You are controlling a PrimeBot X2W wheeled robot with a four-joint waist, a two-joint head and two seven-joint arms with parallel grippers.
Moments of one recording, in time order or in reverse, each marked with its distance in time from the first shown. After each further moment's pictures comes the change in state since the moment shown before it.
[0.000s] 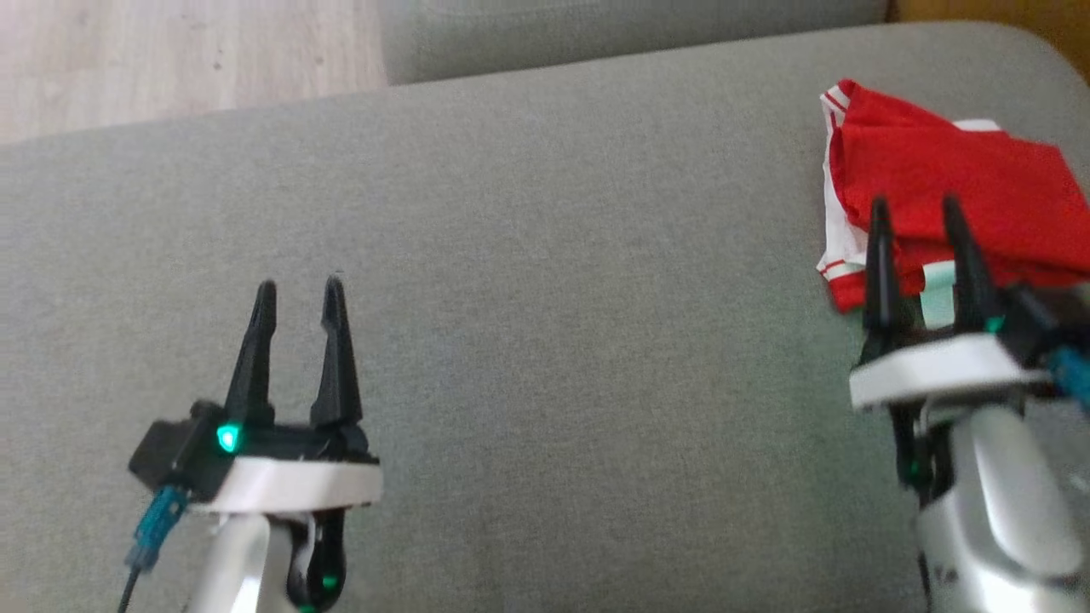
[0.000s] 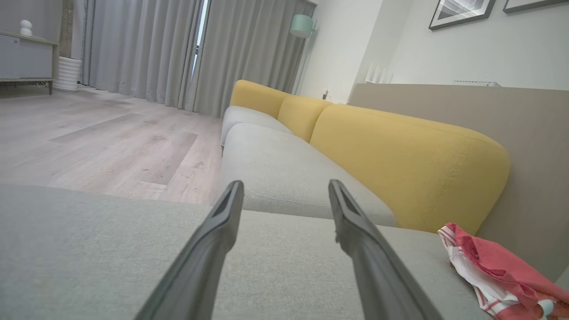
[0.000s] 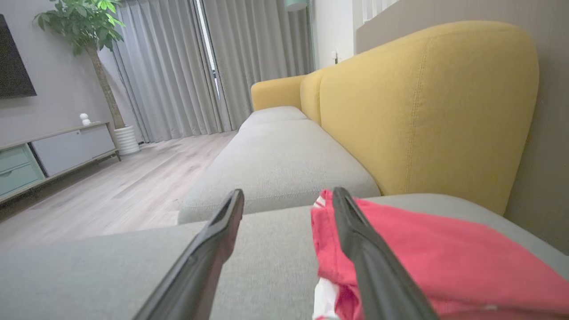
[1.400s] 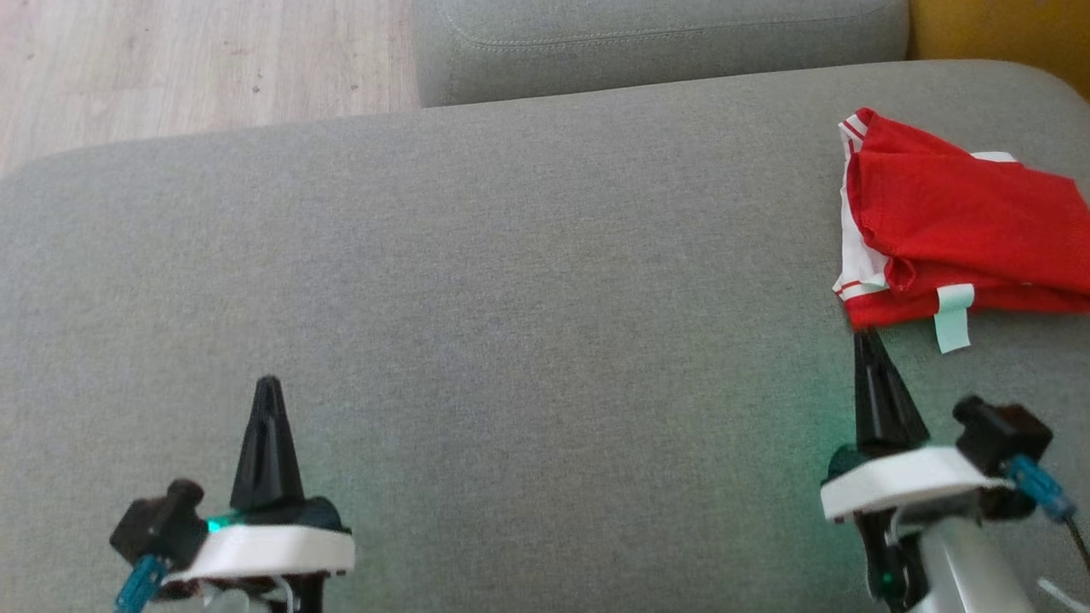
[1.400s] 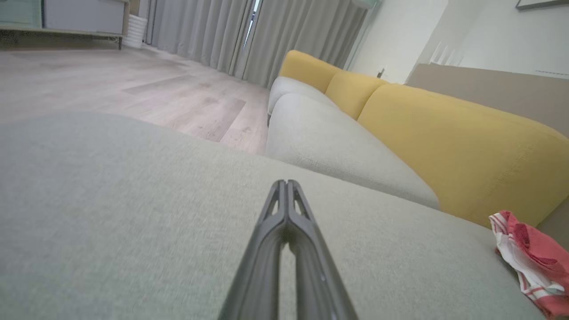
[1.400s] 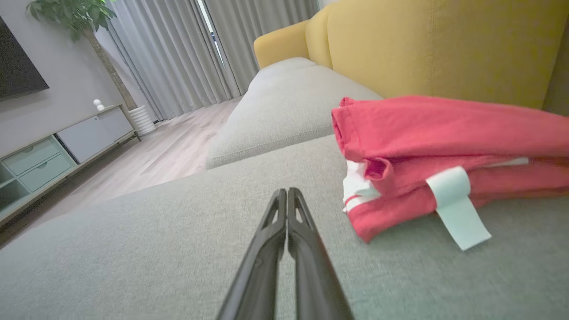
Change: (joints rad) left arm 0.117 -0.001 0.063 0.072 -0.073 0.017 0.005; right arm 0.189 0.016 0.072 0.016 0.130 0.000 -0.005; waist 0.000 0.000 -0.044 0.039
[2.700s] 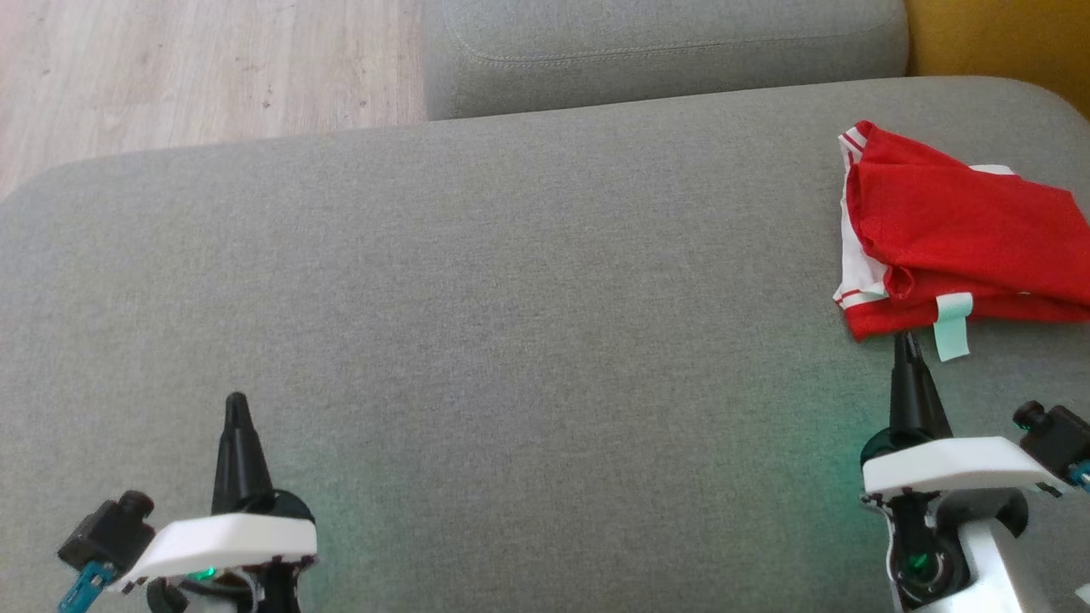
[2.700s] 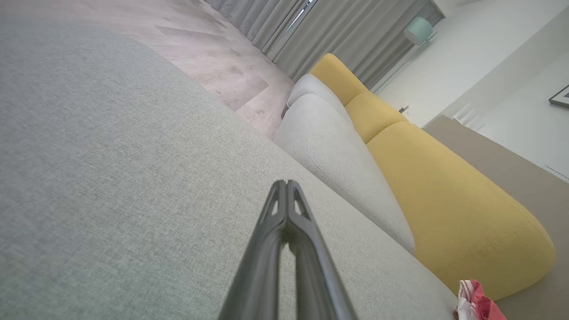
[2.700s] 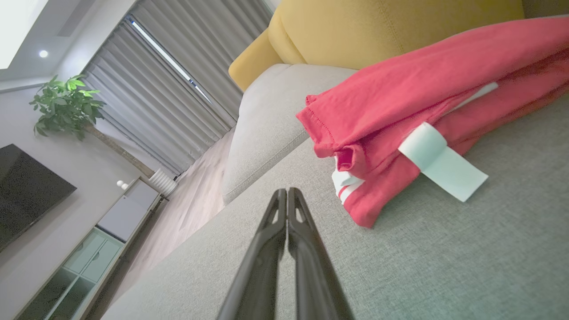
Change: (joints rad) left arm 0.005 0.000 0.036 0.008 -0.371 -0.002 0.112; right arm 0.013 0.000 -0.040 -0.026 0.416 0.000 0.105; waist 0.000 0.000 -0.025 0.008
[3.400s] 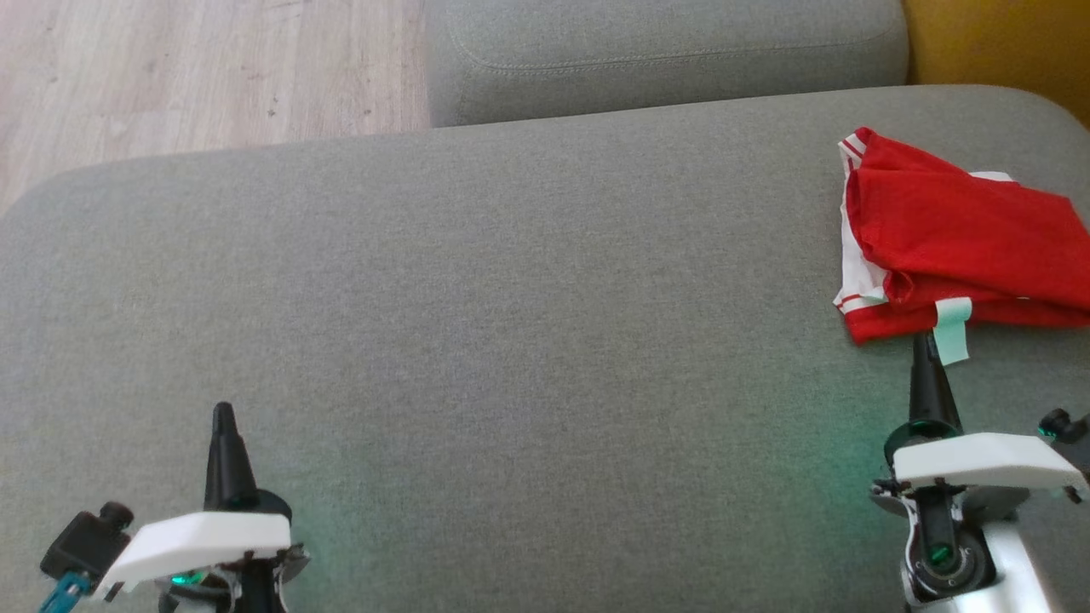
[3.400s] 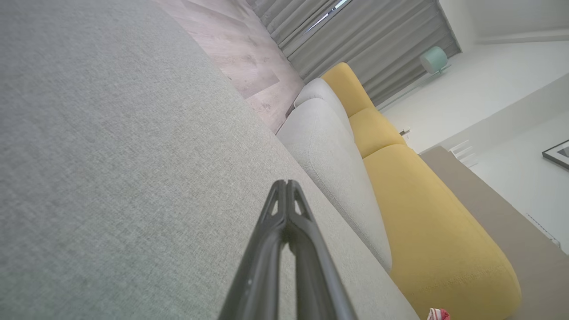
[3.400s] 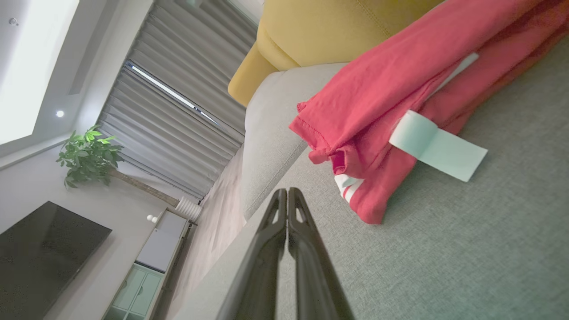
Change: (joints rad) left arm -0.002 0.000 0.029 0.002 -0.198 -0.001 0.061; right arm 0.001 0.000 -0.029 -0.021 0.222 0.000 0.058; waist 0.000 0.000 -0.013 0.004
